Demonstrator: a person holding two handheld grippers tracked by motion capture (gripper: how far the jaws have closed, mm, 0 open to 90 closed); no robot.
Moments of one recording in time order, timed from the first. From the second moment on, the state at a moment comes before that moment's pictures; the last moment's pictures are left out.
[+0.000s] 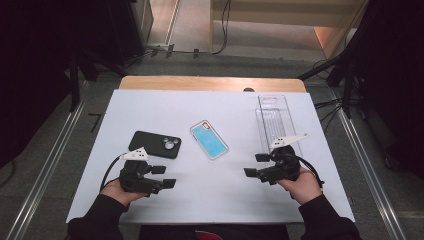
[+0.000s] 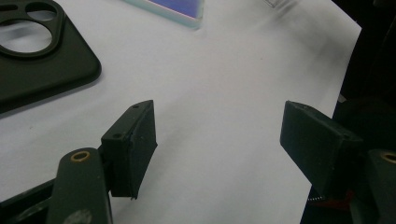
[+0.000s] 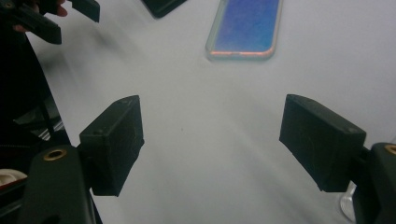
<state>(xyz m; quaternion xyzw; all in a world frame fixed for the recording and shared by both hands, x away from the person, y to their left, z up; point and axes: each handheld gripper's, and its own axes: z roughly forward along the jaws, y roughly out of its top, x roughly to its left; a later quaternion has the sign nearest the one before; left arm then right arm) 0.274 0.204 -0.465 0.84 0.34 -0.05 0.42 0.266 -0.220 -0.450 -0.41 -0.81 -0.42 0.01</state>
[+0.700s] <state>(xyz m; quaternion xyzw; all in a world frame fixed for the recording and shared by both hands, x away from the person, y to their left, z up) 0.274 0.205 -0.464 0.84 0.35 -0.05 0.42 0.300 -0.175 -0.441 -0.42 -0.82 -0.40 -0.02</state>
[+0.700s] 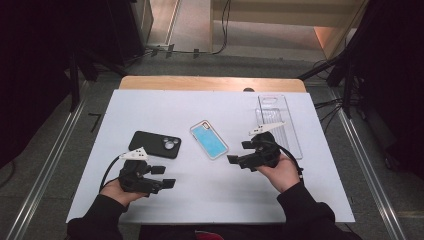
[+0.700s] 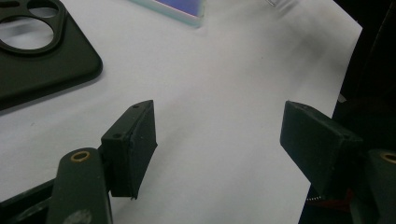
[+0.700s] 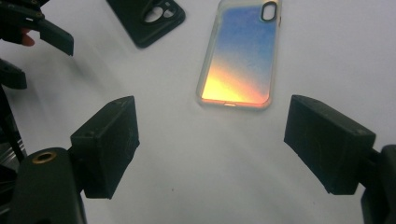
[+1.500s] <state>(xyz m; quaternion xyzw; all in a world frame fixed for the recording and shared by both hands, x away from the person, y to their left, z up) 0.273 0.206 -0.464 0.84 0.35 -0.05 0.42 0.354 -0.134 -0.446 -0.44 -0.80 -0.40 -0.04</state>
